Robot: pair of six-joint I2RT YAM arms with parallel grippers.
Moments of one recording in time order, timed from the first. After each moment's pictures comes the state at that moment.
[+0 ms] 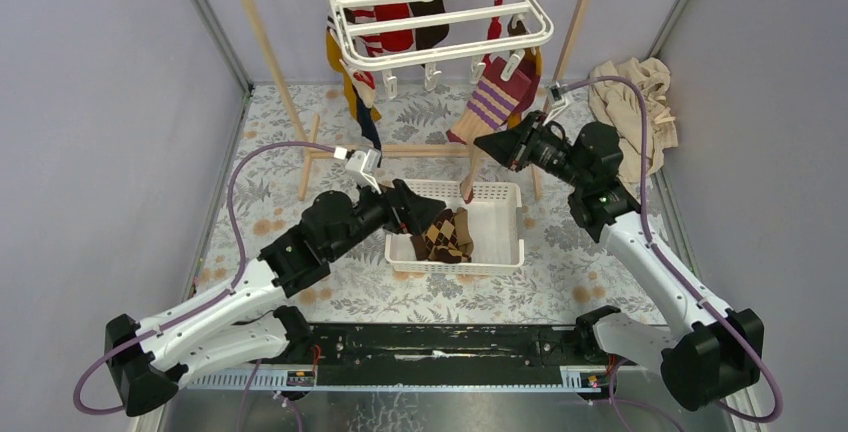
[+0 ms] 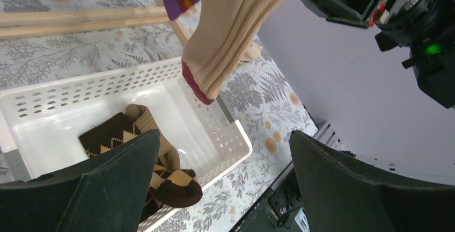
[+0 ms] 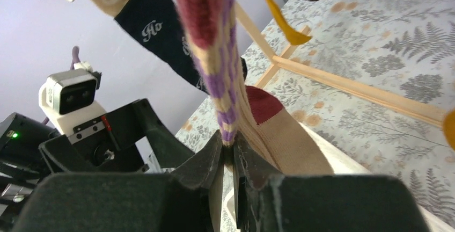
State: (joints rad) left arm -0.90 0.88 0.72 0.02 -0.08 -0.64; right arm 0.34 1.10 0.88 0.26 -0.58 0.69
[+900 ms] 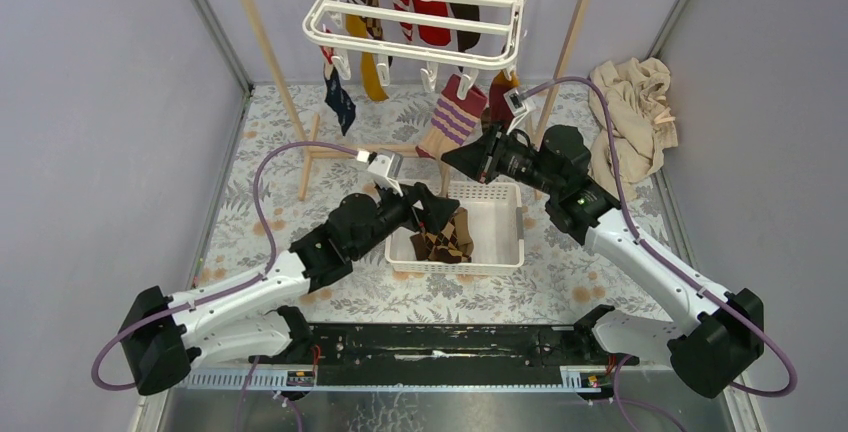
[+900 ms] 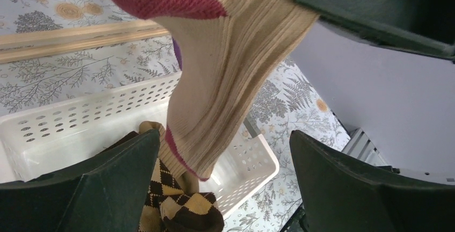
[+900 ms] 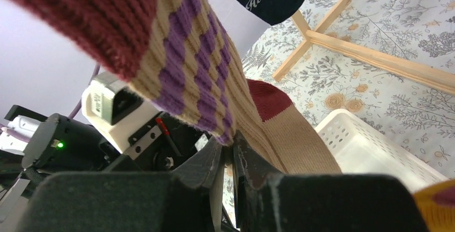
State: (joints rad) left arm -0.93 1.02 0.67 0.26 -0.17 -0.55; right arm 0.58 1.15 0.96 0.17 -0.45 0.68
